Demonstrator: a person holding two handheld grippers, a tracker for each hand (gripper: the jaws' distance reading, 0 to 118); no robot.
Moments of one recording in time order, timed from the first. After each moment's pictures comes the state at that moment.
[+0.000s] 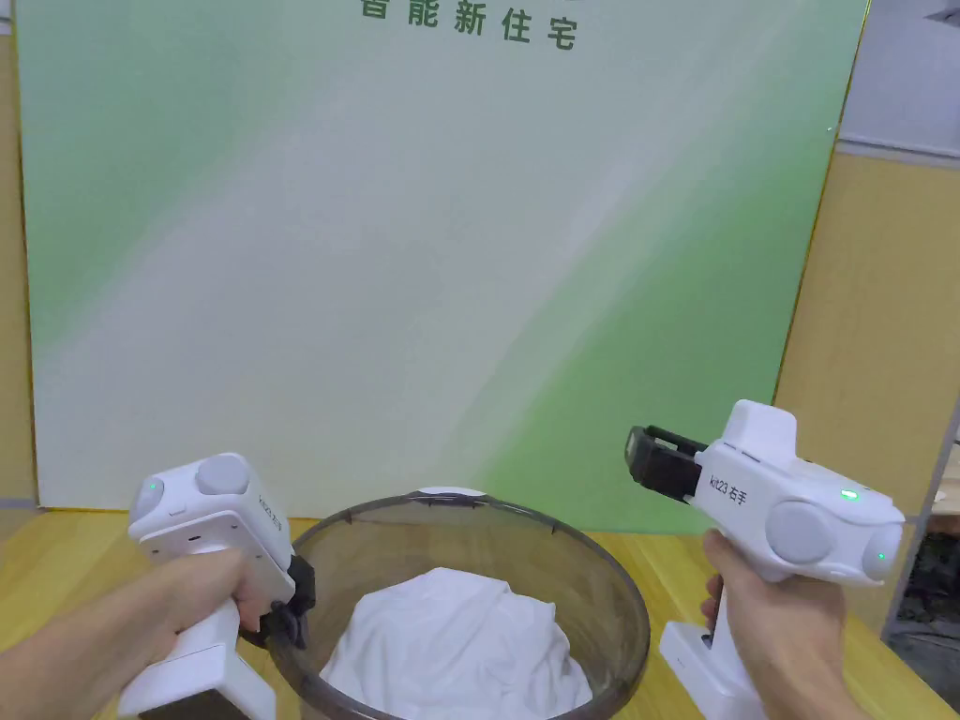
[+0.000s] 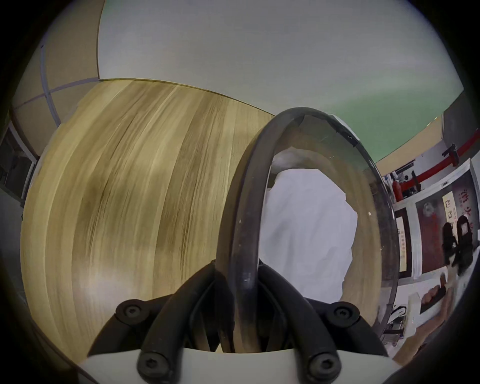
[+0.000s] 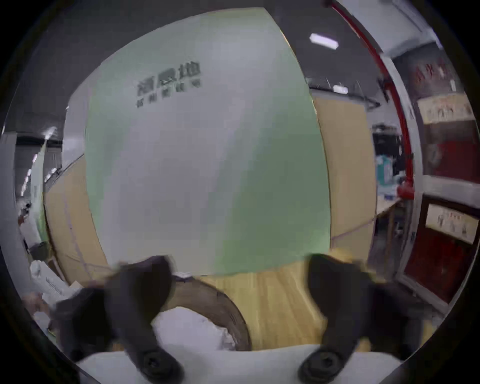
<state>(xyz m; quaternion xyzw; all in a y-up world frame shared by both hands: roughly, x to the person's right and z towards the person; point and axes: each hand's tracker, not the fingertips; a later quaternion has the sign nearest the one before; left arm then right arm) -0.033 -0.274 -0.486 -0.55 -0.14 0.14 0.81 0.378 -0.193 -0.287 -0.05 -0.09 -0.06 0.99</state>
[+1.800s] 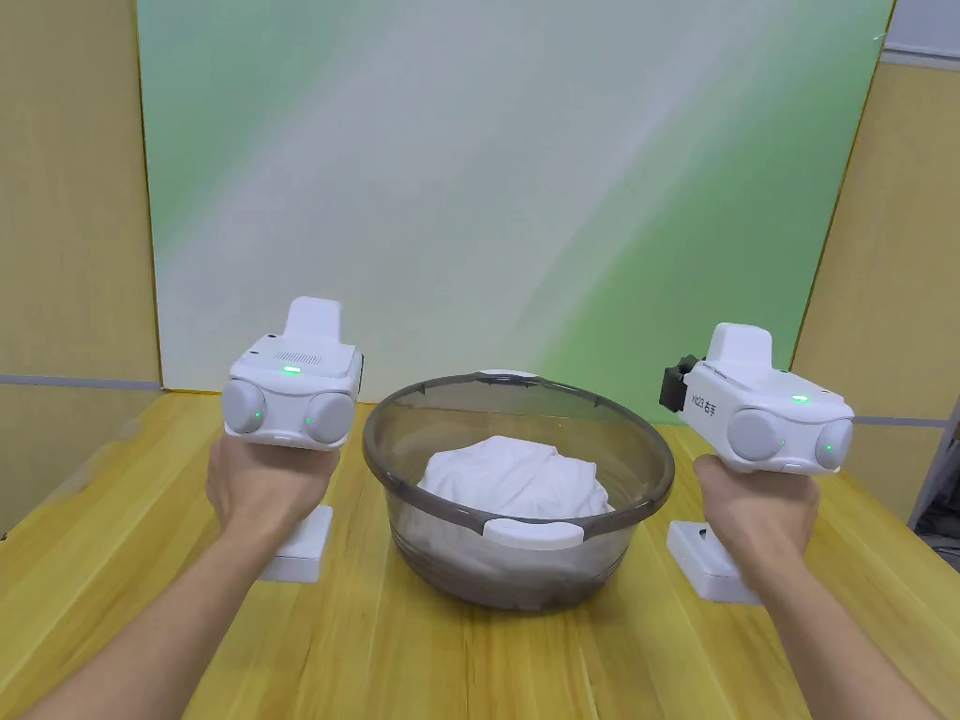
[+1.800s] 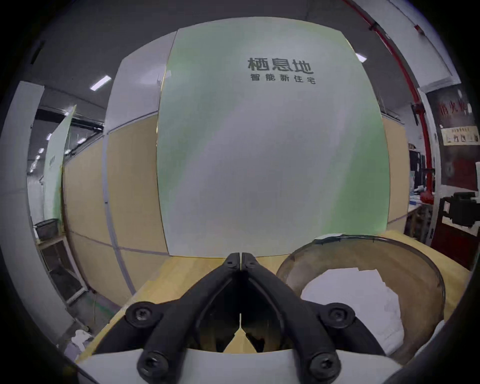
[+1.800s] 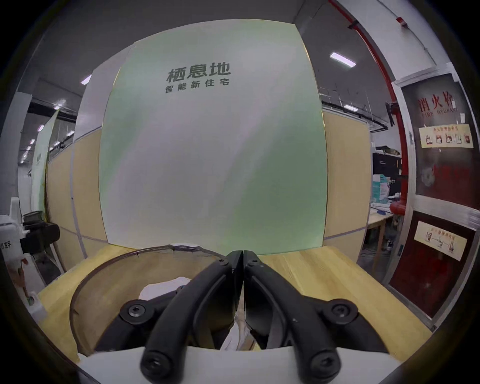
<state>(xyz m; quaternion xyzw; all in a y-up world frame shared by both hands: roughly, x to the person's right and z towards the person) -0.050 -0.217 -0.332 -0.06 -0.03 -0.05 1.00 0.330 -0.214 -0.266 -0.06 -0.08 -0.01 1.00</state>
